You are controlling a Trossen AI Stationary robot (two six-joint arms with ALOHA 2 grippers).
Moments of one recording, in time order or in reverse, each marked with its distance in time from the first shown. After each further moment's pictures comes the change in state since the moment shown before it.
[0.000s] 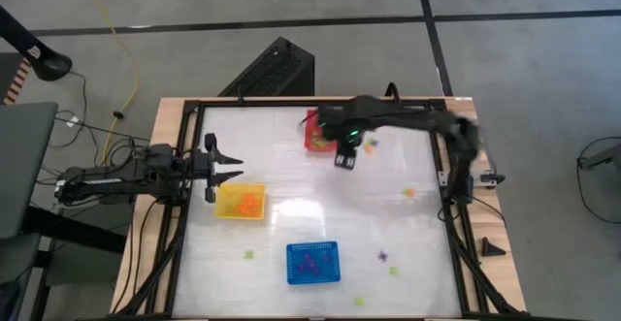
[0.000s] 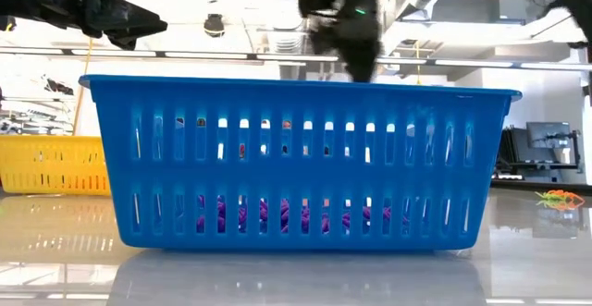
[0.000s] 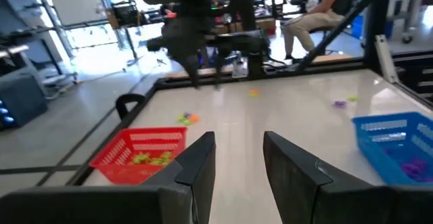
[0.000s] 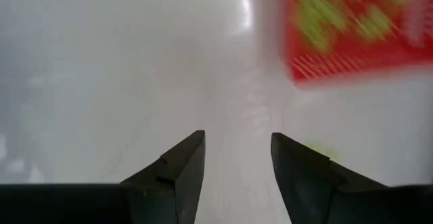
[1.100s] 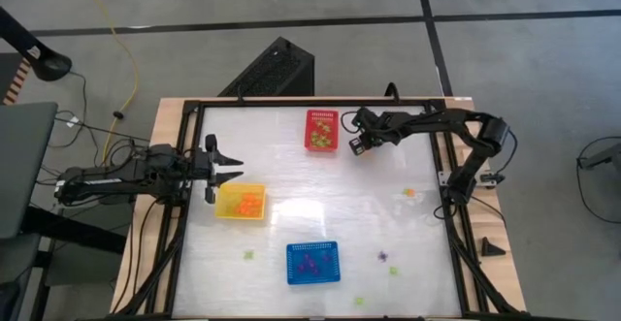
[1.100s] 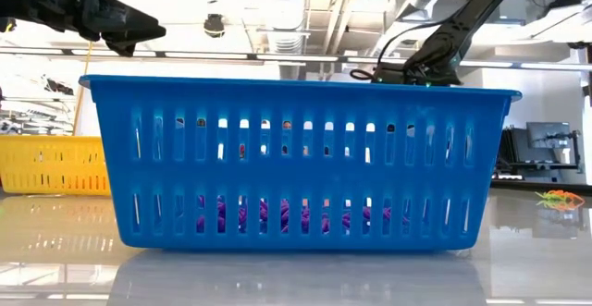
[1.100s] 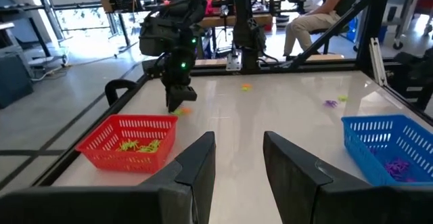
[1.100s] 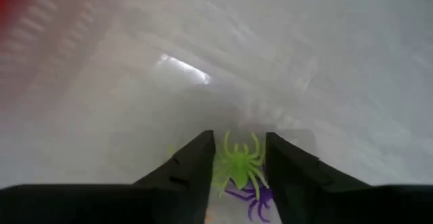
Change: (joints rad) left arm 0.000 0.000 0.000 -0.031 0.013 -0.075; right arm -0.347 -0.268 -1.039 1.004 0.202 0.508
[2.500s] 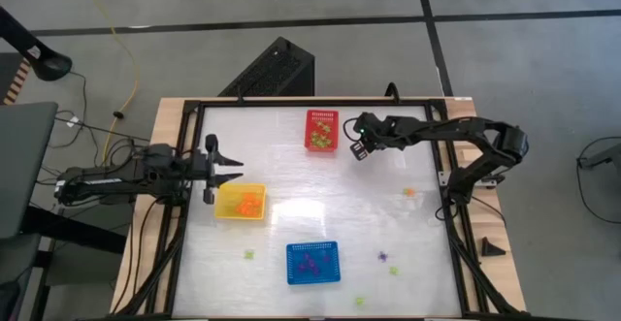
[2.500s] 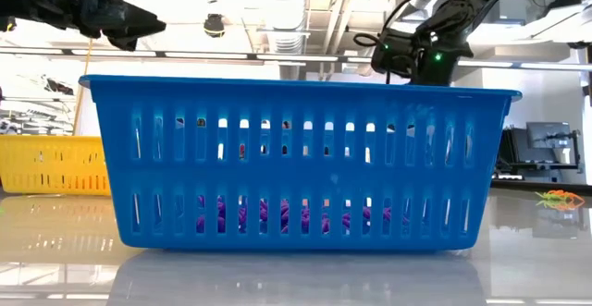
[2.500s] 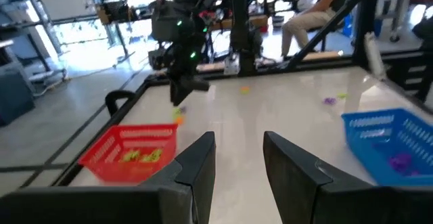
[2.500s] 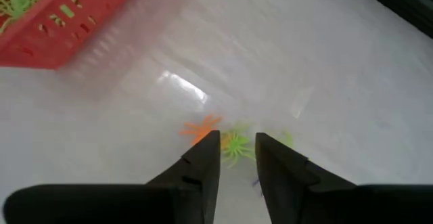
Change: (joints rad) left arm 0.000 0.000 0.000 0.017 0.020 0.060; right arm 0.127 -0.183 -0.004 -0.068 0.055 -0.003
